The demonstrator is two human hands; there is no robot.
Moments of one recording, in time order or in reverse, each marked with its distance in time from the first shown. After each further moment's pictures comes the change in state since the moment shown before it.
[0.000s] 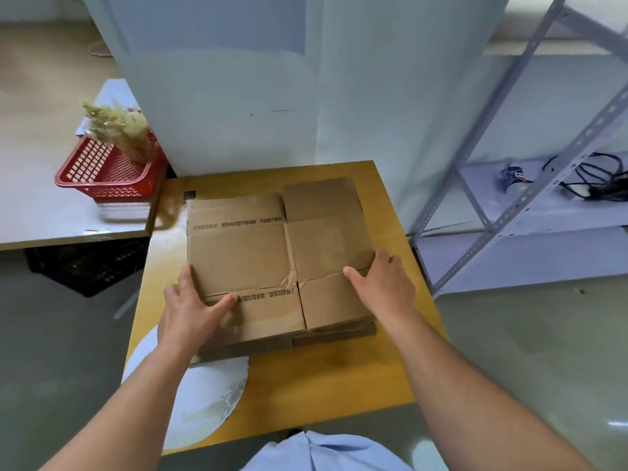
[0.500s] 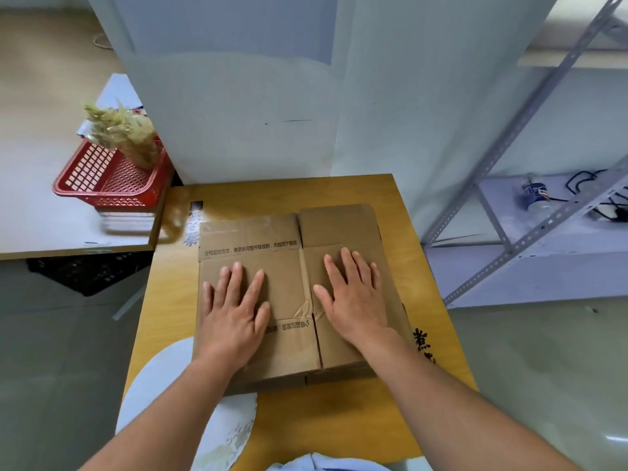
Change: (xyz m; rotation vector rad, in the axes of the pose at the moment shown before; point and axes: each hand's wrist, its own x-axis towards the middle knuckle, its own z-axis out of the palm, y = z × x) left_hand 0.034 0.018 0.040 0.514 -0.008 0.441; right_hand 0.025 -0.051 0.044 -0.234 -0.005 -0.484
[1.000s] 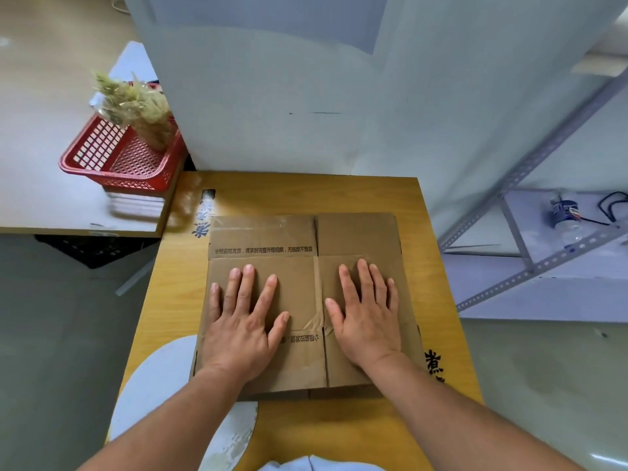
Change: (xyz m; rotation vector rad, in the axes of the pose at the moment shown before) left_hand -0.002 0.007 0.010 0.110 0.011 -0.038; right_hand -0.001 -0.002 0.015 -0.065 0.001 0.025
